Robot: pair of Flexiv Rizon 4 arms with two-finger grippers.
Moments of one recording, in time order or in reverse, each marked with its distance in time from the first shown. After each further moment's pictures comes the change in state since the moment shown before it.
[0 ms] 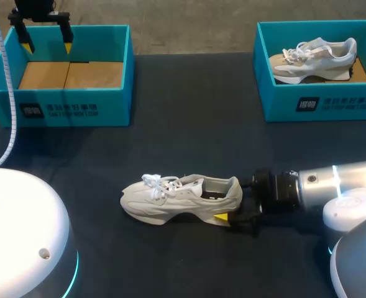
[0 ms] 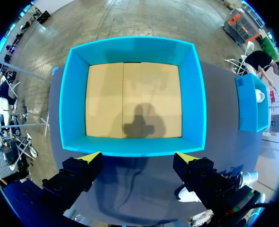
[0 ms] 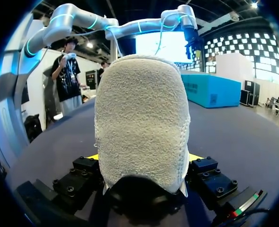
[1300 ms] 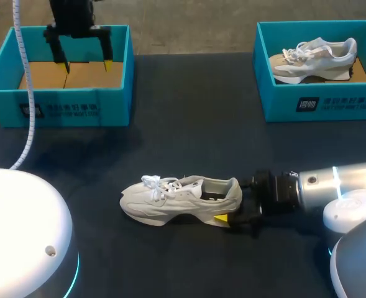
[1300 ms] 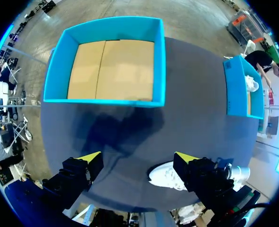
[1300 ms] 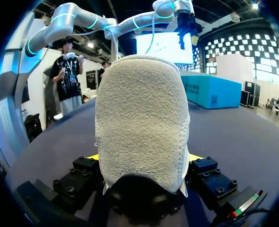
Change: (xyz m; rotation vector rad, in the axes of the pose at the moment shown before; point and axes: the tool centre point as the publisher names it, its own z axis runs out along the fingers) left arm 0.116 0.109 -0.022 -0.070 0.016 -0.064; right arm 0.003 0.000 0.000 -0.004 0.000 -0.004
